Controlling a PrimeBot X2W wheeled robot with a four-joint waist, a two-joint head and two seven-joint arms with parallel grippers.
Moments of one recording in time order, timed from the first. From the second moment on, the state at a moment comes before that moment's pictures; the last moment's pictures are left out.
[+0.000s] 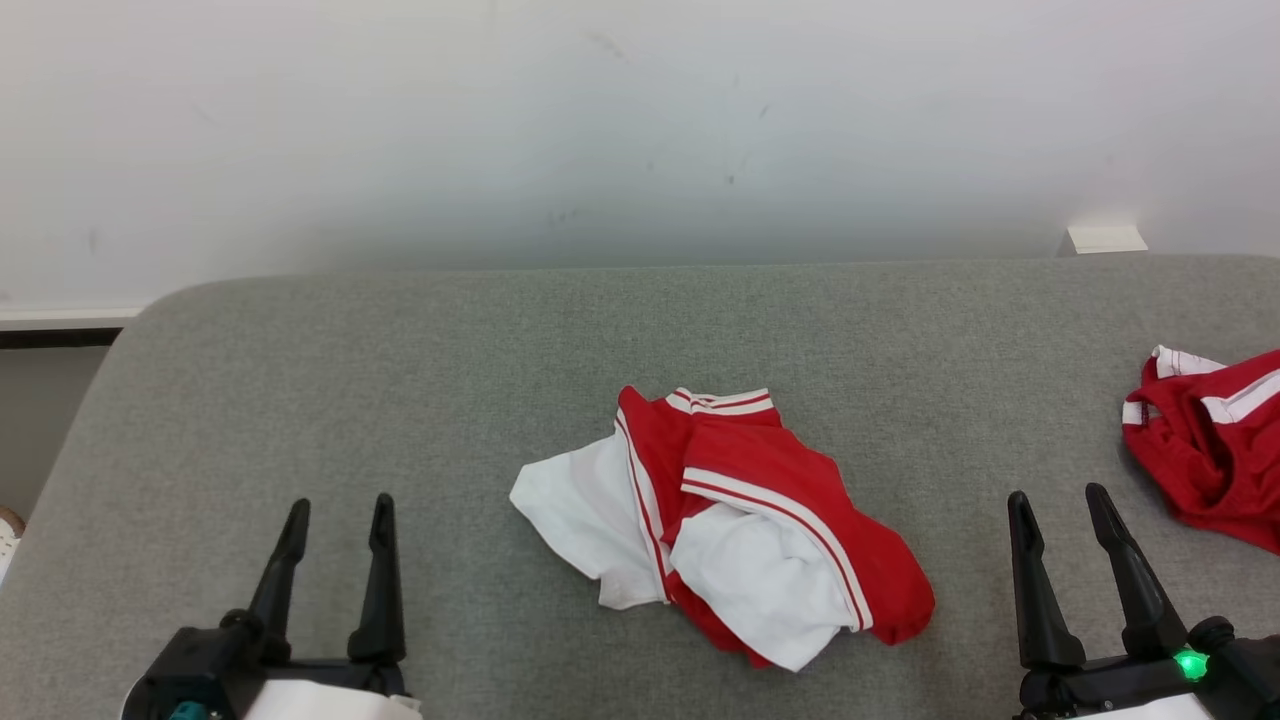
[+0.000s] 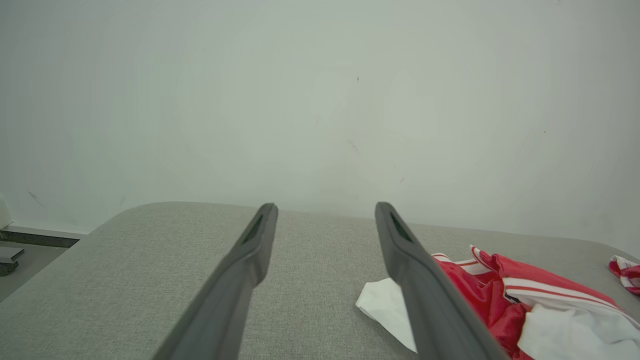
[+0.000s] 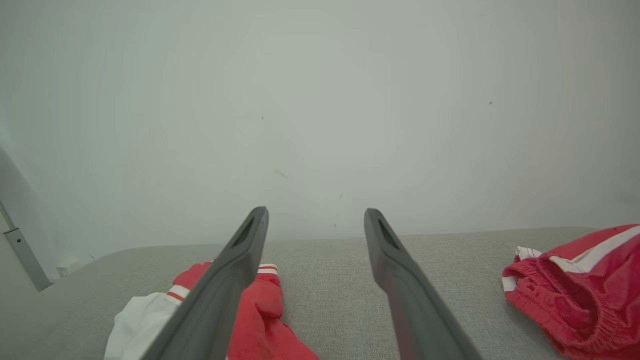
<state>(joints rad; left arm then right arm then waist) -0.03 0.14 -0.10 0.01 -0.26 0.04 -0.26 -0.02 -0.07 0.11 0.02 0.34 0.13 -0.26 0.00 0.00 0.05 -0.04</state>
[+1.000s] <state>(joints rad) -0.05 0.05 -0.04 0.09 -0.19 -0.09 -0.26 -0.39 -0.16 0.47 0.32 0.37 0.13 0.09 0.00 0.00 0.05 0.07</state>
